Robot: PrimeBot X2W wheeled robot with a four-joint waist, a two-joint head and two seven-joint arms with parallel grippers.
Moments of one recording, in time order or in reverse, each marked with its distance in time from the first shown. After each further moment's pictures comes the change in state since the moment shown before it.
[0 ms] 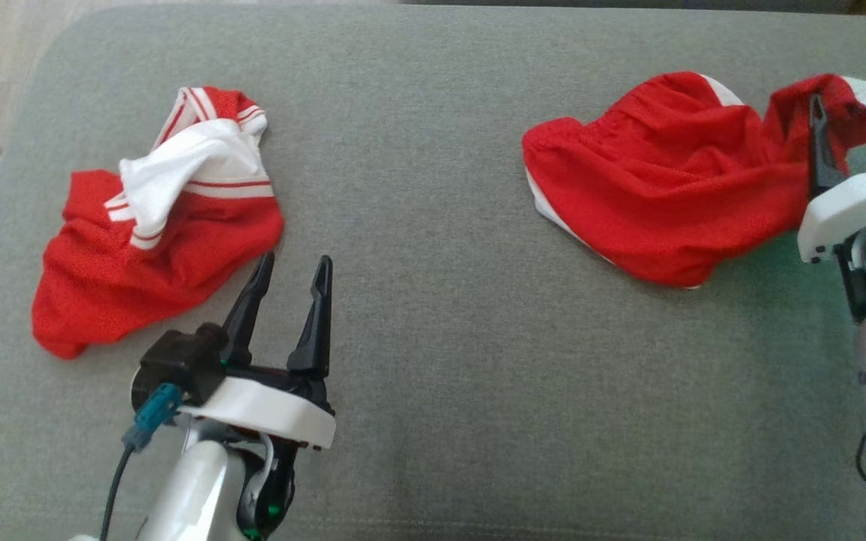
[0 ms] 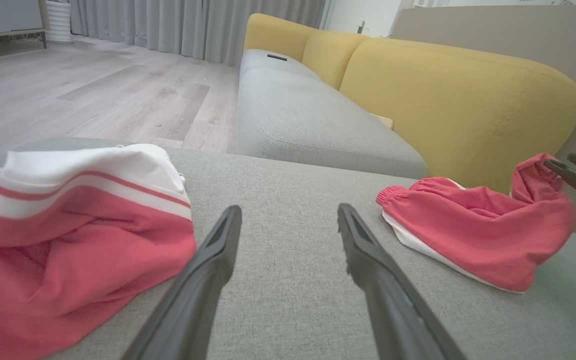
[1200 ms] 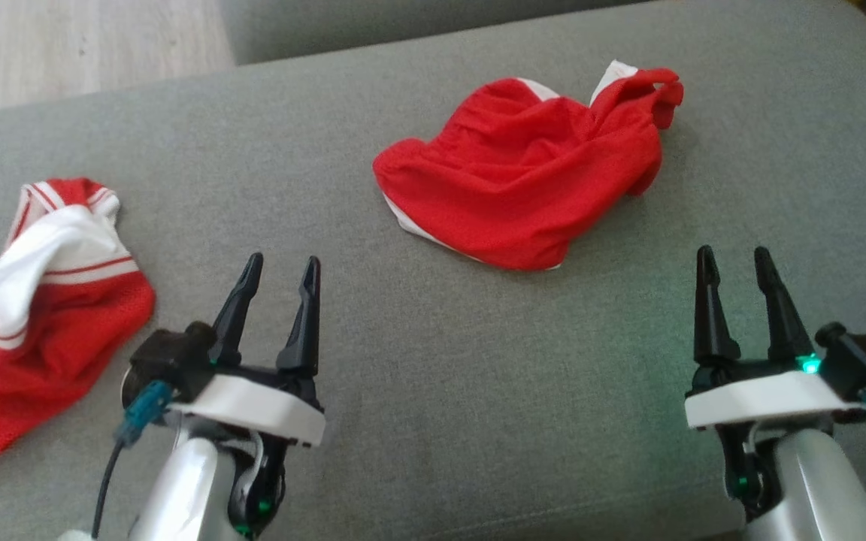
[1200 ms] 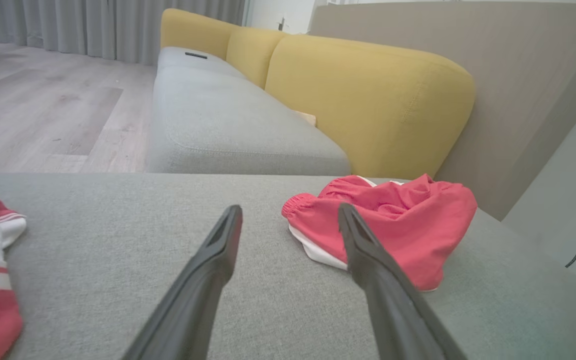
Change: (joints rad) left arm -0.003 0.000 0.033 0.026 0.000 -0.016 0.000; right arm 0.547 0.179 0.192 -0.495 0.540 0.000 -0.104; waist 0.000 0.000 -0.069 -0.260
